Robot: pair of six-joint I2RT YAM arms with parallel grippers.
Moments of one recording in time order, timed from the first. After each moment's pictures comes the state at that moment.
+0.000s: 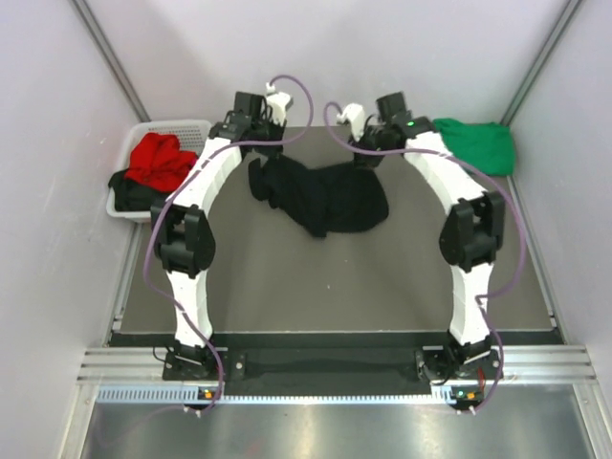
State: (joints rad) left arm -0.27 2.08 1.96 -0.60 0.26 0.16; right arm 0.35 2.16 2.03 -0.81 -0.45 -0.54
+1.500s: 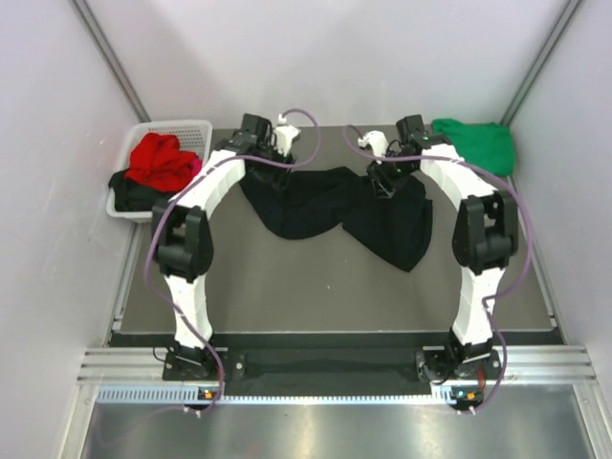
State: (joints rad) left arm -0.28 1.97 1.78 -0.65 0.24 0.34; right arm 0.24 1.99 1.71 -0.81 -0.38 -0.64
